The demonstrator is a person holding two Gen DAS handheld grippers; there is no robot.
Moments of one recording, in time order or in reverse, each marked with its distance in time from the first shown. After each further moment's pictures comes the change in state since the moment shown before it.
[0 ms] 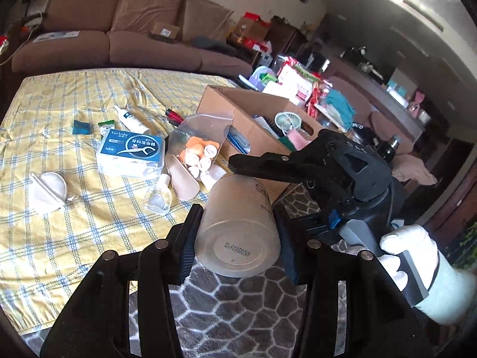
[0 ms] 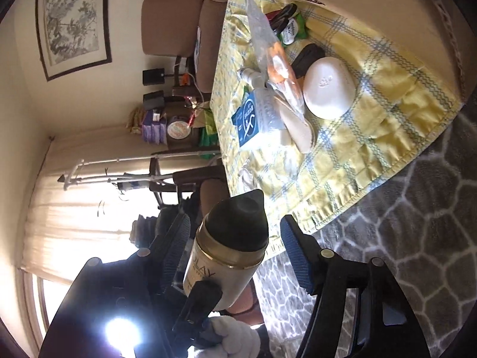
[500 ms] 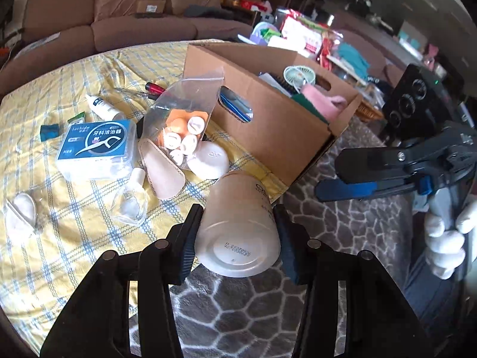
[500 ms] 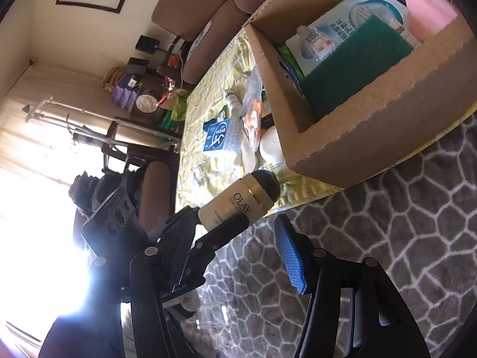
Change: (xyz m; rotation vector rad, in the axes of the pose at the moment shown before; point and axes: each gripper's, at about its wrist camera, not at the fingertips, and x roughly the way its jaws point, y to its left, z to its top) left arm 0.073 -0.025 0.000 0.083 0.180 0.094; right arm -0.067 0.024 -0.006 -0.318 -0.008 -0.276
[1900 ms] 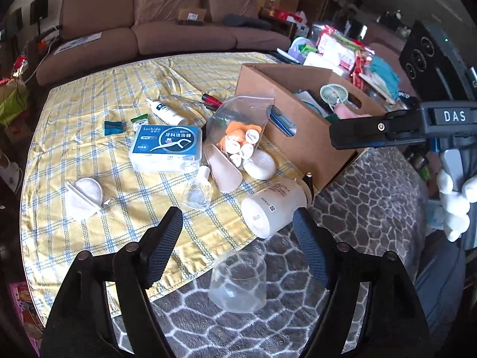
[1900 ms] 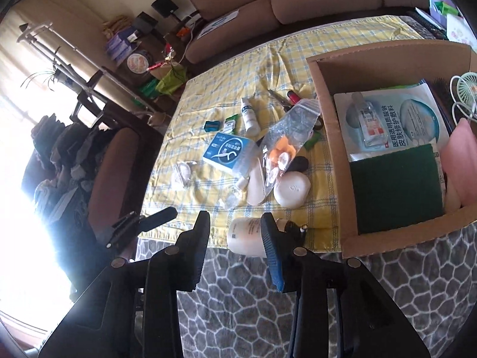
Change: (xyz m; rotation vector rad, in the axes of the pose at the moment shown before) left arm -0.029 0.023 0.001 -0.059 -0.024 0.182; right arm 0.020 0.081 0.030 -0.368 0.053 -0.275
